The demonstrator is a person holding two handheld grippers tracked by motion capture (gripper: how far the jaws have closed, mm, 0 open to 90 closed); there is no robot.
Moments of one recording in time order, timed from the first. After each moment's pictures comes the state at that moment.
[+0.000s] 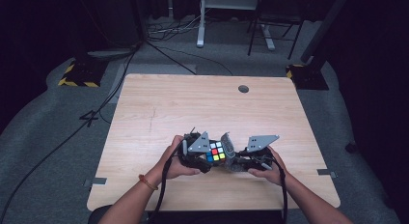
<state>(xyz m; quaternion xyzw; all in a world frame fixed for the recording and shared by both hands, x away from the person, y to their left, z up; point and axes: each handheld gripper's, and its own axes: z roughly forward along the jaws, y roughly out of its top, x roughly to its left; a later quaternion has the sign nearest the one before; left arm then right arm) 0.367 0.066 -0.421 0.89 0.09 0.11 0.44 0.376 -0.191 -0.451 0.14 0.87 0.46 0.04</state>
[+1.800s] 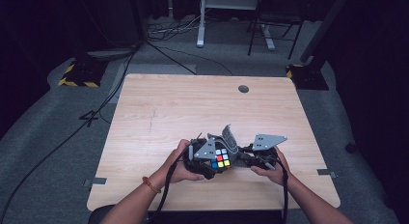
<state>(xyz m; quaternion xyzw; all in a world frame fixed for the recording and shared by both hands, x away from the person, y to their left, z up) 0.356 0.053 -0.423 0.89 0.06 0.09 0.44 0.372 -0.199 -0.441 0.16 0.86 0.48 0.10</state>
